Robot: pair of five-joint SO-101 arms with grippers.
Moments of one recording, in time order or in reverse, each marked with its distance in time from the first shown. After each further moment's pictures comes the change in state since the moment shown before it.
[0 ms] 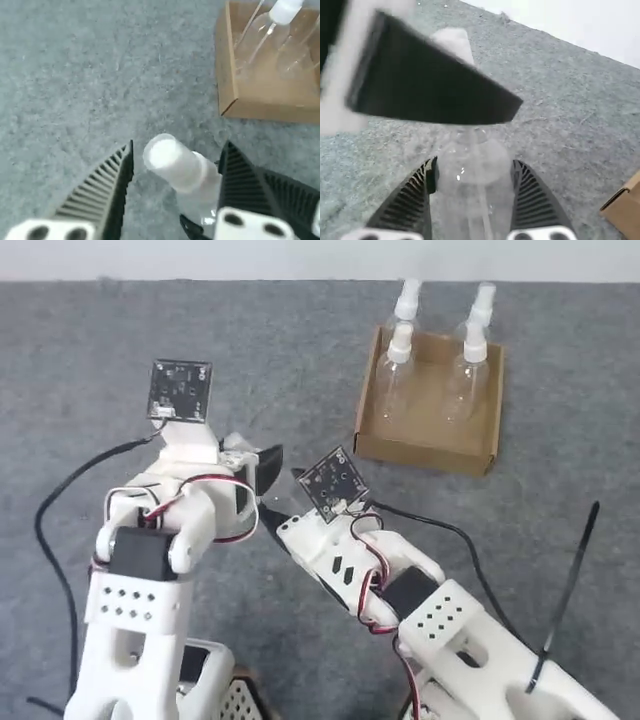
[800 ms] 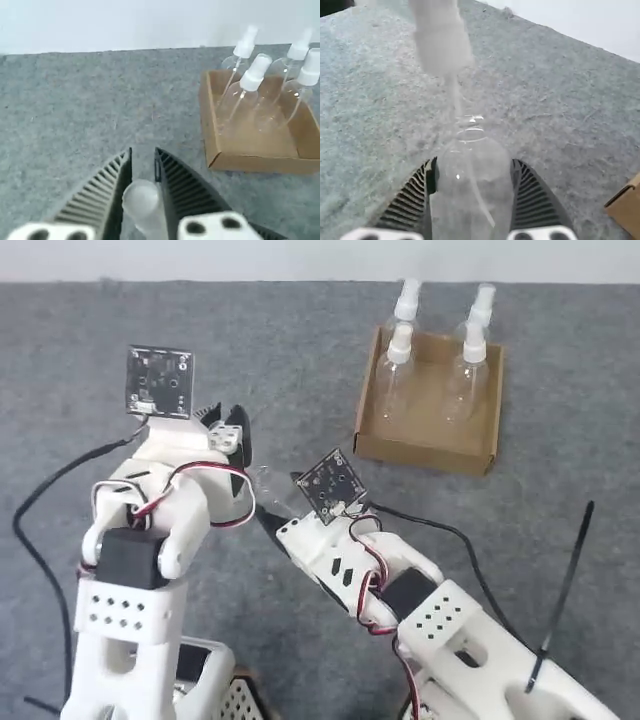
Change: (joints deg) left arm 0.4 0.0 -7.1 -3.6 0.1; right arm -0.1 0.0 0.4 0.1 0.0
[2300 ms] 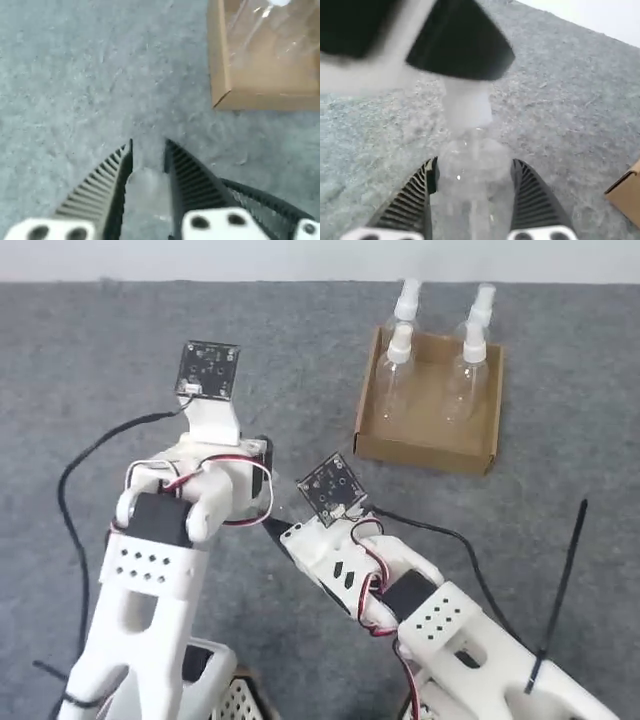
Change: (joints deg) left arm 3.1 10.3 1.7 3.3 -0.1; right arm 0.1 0.0 1.8 0.1 0.0
